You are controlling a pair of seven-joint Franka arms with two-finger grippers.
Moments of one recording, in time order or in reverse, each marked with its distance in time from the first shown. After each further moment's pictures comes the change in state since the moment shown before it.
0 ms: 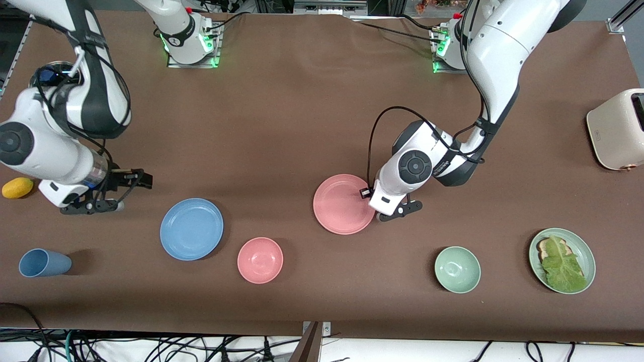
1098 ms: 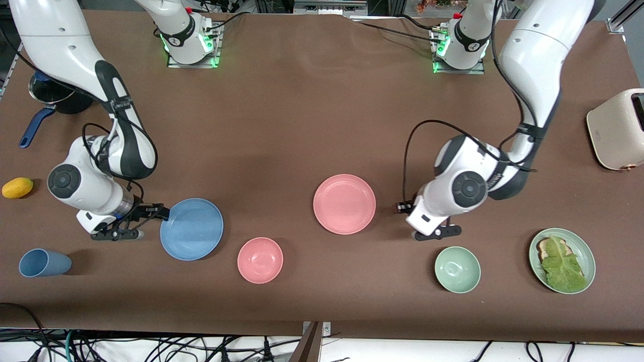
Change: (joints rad) left arm 0.161 -0.019 0.026 0.081 0.002 -0.120 0.413; right arm -0.029 0.309 0.000 0.094 0.033 0.320 0.000
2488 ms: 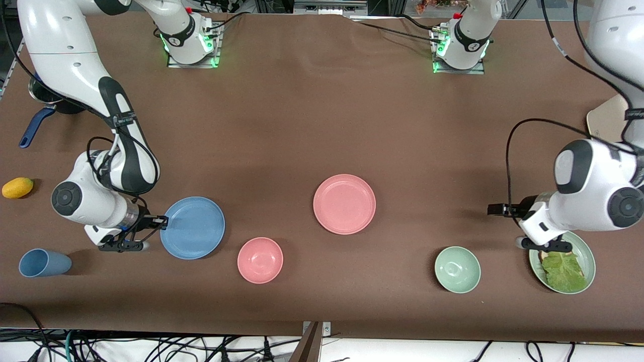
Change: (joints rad) left arm 0.294 -0.092 0.012 0.089 0.000 -0.289 0.499; right arm 0.003 0.063 0.018 0.144 0.080 -0.136 -0.011
